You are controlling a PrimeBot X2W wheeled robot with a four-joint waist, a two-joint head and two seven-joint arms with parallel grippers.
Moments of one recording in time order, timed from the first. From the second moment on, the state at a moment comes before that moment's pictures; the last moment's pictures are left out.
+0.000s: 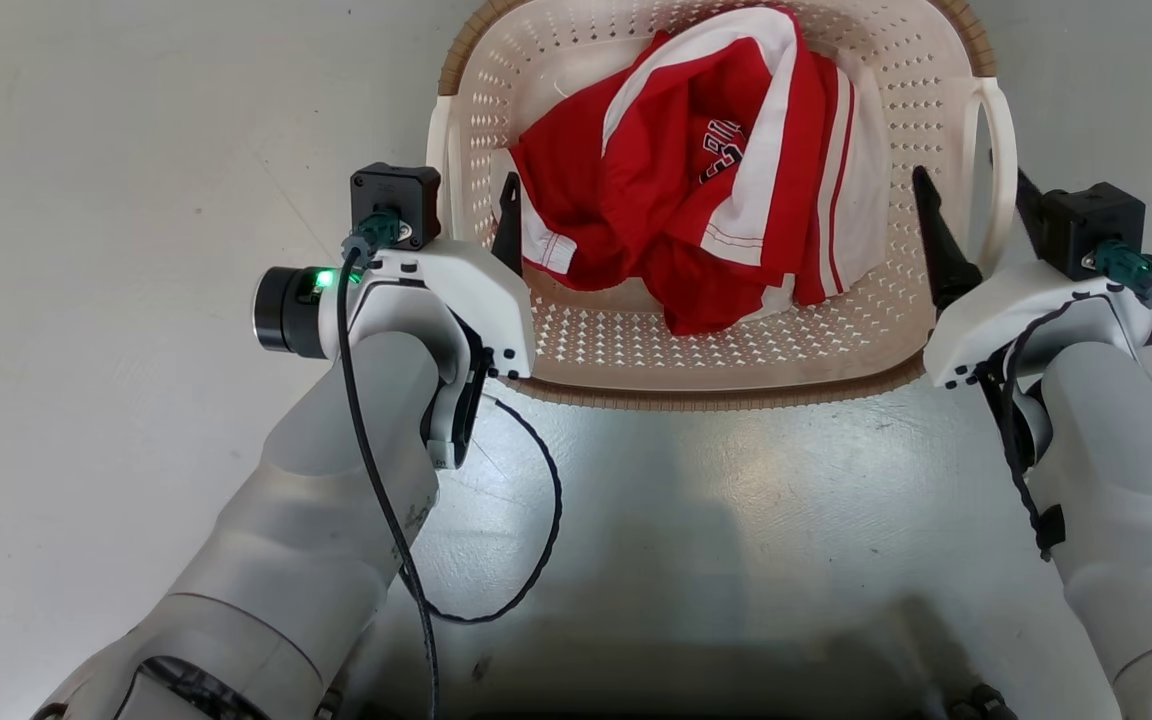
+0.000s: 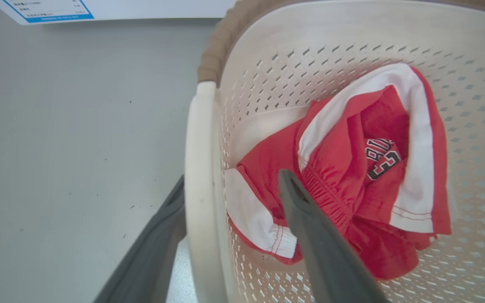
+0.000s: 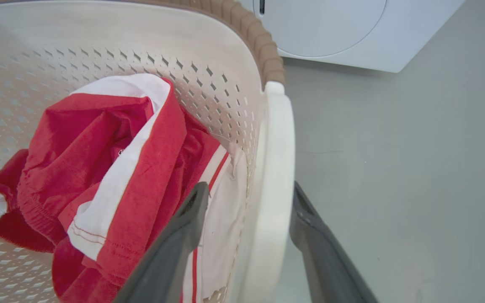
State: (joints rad) left arm -0.96 0.03 -0.76 0.95 -0.77 0.20 -0.26; right arm -0.80 -0.17 0.07 0.89 0.03 0.12 -0.25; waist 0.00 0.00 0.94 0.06
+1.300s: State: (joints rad) left arm -0.80 0.03 -0.96 1.16 -0.99 0.13 -0.19; right arm -0.77 -0.09 0.21 1.26 0.15 0.12 -0.24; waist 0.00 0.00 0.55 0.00
